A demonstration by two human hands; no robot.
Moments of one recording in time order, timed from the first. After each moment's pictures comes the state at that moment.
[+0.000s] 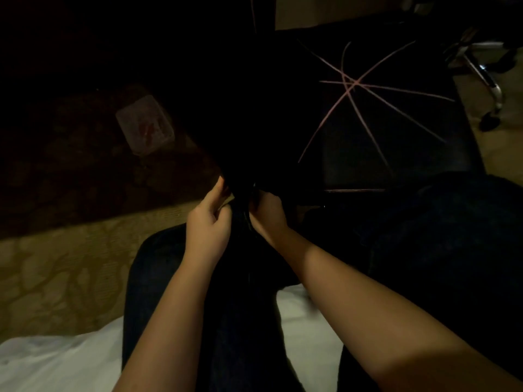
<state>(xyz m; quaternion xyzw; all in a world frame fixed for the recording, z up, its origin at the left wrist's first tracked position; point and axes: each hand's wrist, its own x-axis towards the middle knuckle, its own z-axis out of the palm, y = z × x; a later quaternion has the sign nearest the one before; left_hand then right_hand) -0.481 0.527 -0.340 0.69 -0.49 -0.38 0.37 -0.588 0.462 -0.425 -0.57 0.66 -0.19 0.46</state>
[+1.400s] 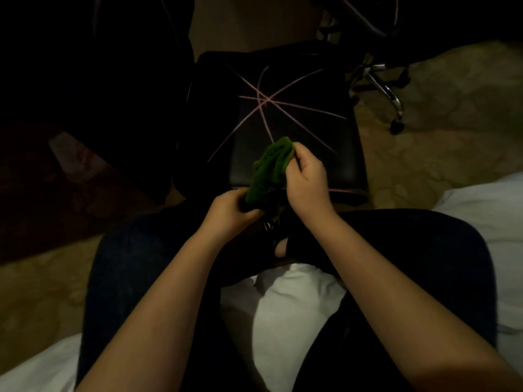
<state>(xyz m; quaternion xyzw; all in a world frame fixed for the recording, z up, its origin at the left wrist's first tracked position) -0.634 0.493 -0.340 0.60 -0.68 -0.37 0.21 -0.791 0.490 -0.284 -0.54 0.56 -0.52 0.36</state>
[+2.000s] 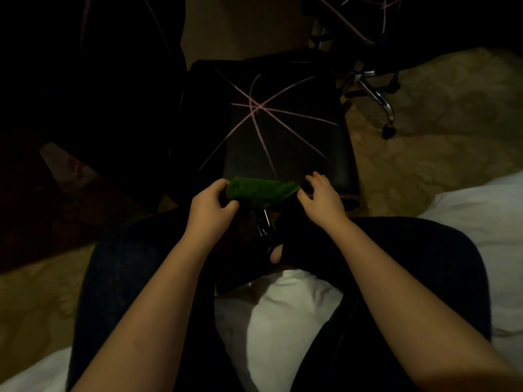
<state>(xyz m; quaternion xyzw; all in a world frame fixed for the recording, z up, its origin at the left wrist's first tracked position) -0.628 0.488 -0.328 0.63 -0.65 -0.31 0.30 -0.868 0.473 -0.356 -0.59 0.75 -0.14 0.28</state>
